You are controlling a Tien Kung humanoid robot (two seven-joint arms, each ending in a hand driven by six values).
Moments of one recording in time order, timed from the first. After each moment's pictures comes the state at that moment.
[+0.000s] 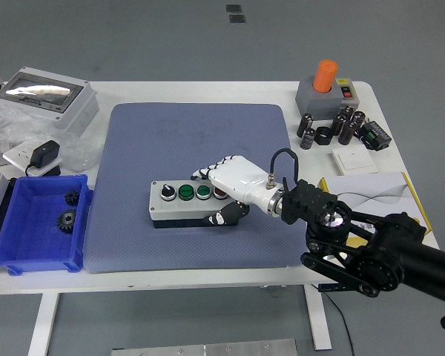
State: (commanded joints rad) left arm -0.02 0.15 -1.89 -0.27 1.72 -0.13 0.23; right arm 0.71 -0.25 0.37 1.20 -2.06 -0.15 -0.08
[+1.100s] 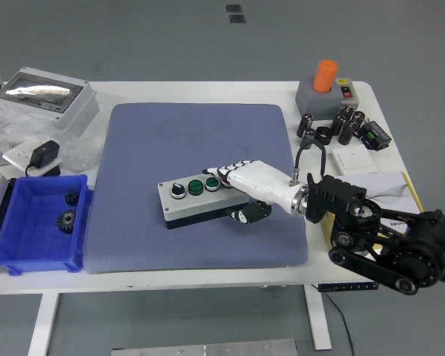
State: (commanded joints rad) left arm -0.02 0.15 -1.91 -0.27 1.75 -0.16 0.22; right arm 0.75 -0.40 0.33 1.37 -1.77 -0.03 -0.08
